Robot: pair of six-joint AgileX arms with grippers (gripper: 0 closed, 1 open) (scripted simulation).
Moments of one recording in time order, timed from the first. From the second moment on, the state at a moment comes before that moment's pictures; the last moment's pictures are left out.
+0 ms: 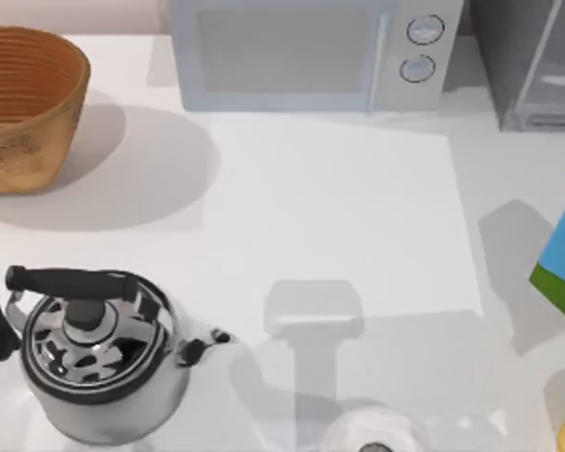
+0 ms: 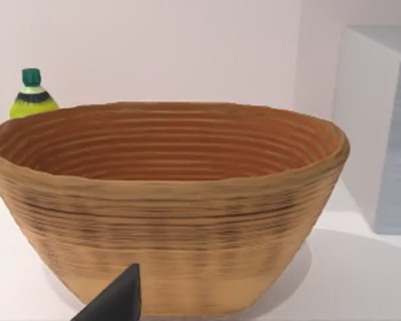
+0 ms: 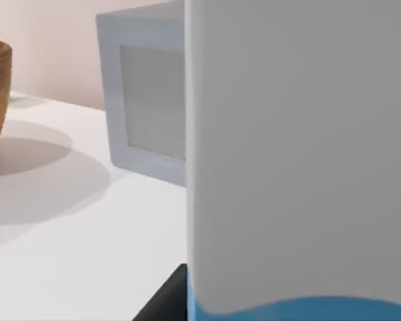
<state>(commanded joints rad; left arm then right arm) 0.00 0.00 0.00 0.00 0.00 0.00 -0.14 1.15 0.05 1.10 -0.71 0.02</state>
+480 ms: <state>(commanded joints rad) 0.00 0.00 0.00 0.00 0.00 0.00 -0.20 1.54 0.07 1.48 -0.94 0.03</state>
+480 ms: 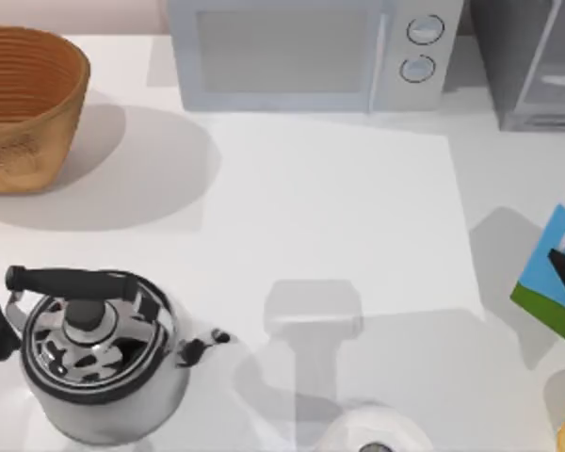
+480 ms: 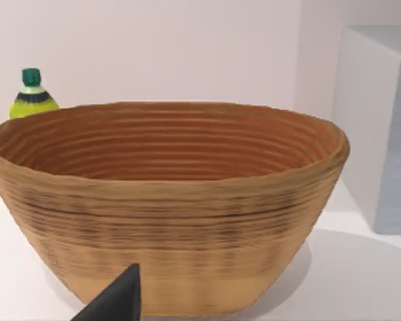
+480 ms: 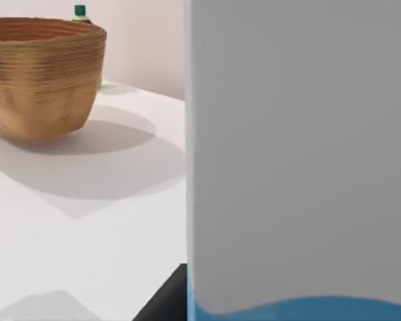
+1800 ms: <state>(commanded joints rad) 0.00 0.00 0.00 0.00 0.00 0.00 0.02 1.98 0.20 1.79 -0.73 0.02</state>
